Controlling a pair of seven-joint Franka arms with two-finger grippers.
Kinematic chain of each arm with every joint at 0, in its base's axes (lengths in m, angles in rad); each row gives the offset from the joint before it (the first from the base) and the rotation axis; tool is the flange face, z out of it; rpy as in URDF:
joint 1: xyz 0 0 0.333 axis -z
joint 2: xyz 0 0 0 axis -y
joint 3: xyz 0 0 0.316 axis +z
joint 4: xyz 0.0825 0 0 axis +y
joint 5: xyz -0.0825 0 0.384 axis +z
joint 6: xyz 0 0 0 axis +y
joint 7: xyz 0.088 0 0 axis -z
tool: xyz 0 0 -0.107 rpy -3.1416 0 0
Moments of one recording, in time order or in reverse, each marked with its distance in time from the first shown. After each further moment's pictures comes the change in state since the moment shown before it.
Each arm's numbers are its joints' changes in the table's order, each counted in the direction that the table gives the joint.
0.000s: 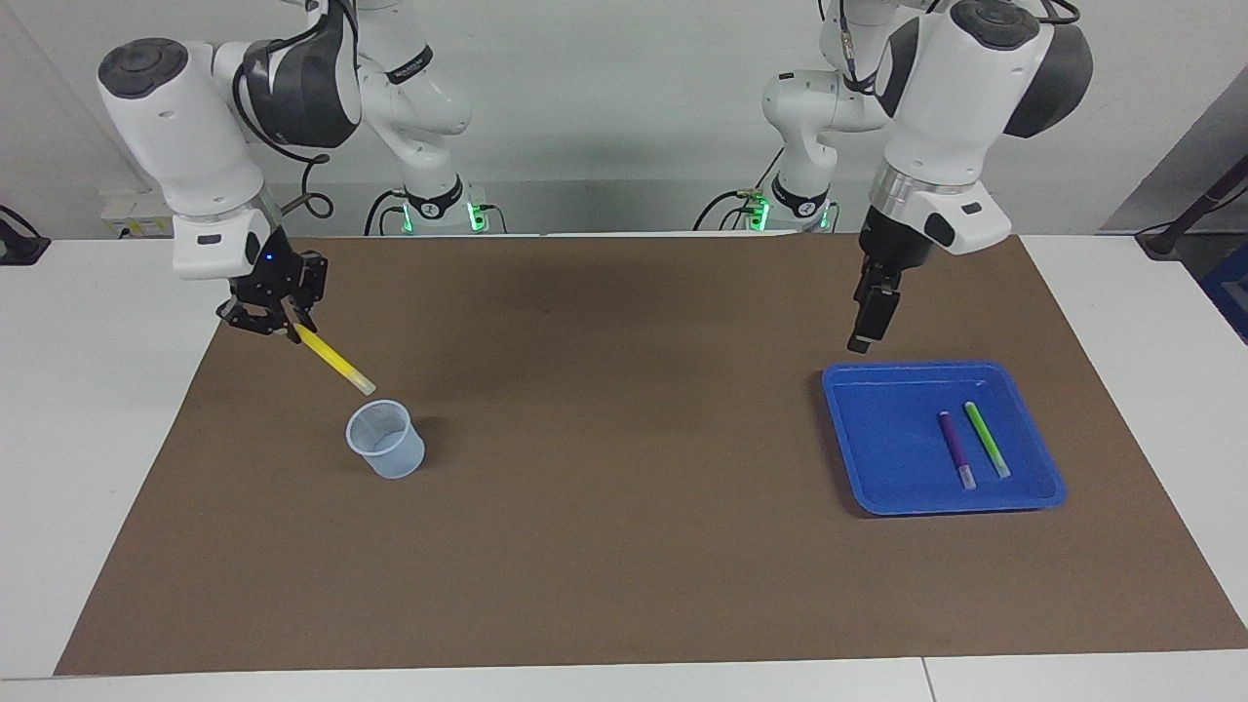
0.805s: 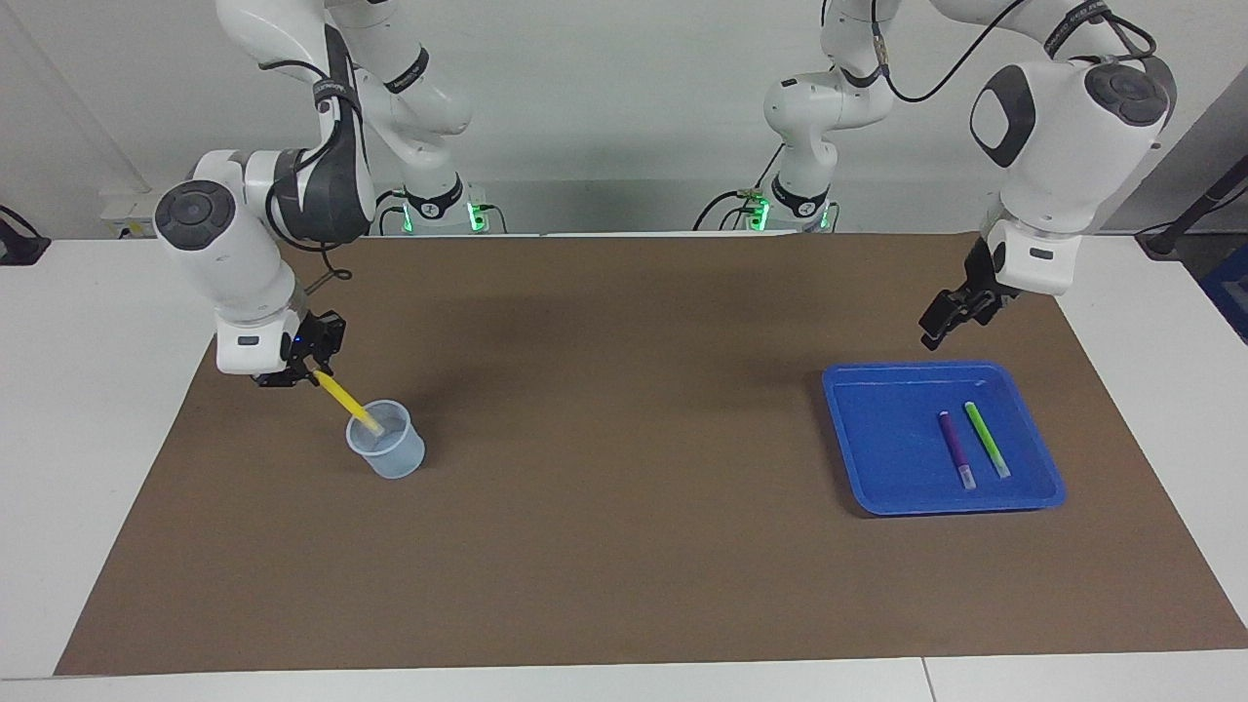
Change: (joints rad) left arm -0.203 0.011 0.004 0.145 0.015 -0.015 0.917; right arm -0.007 -0.155 0.010 0.016 -0.094 -0.004 0.090
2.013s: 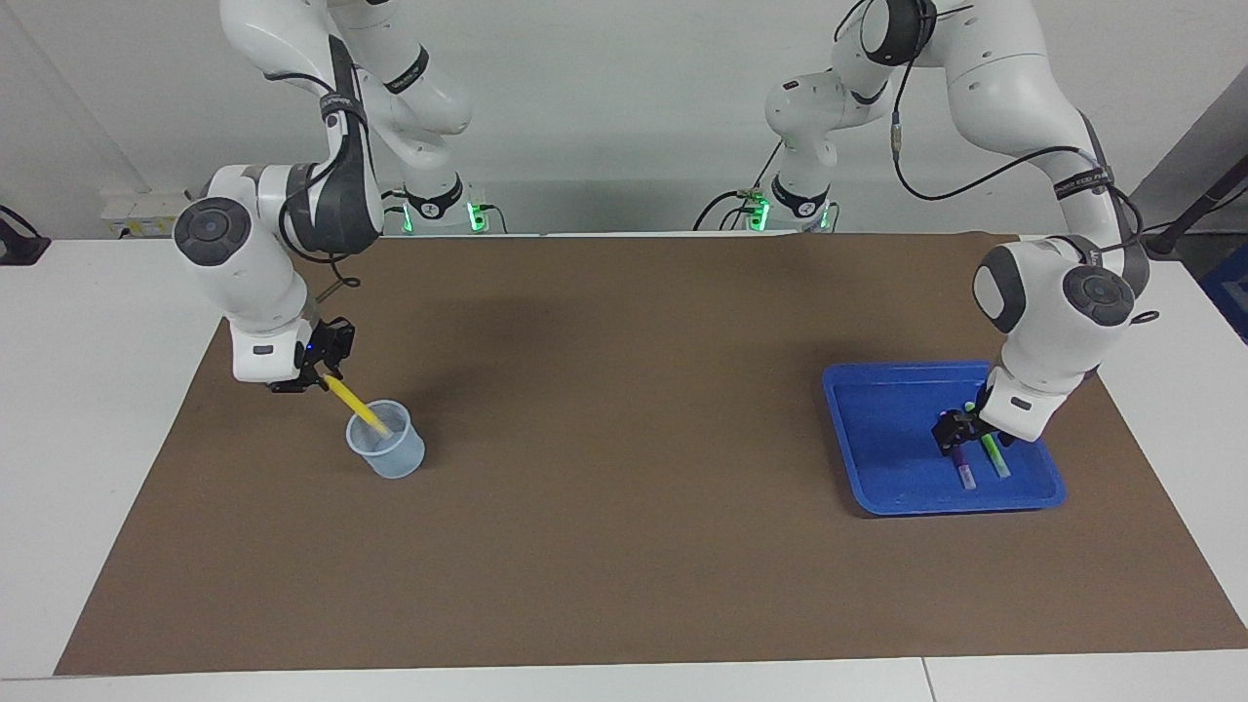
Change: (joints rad) left arm -0.129 -0.425 -0.001 -0.093 0.134 -0.398 0.349; right arm 0.000 -0.005 0.001 0.046 0.000 -0.042 0.032
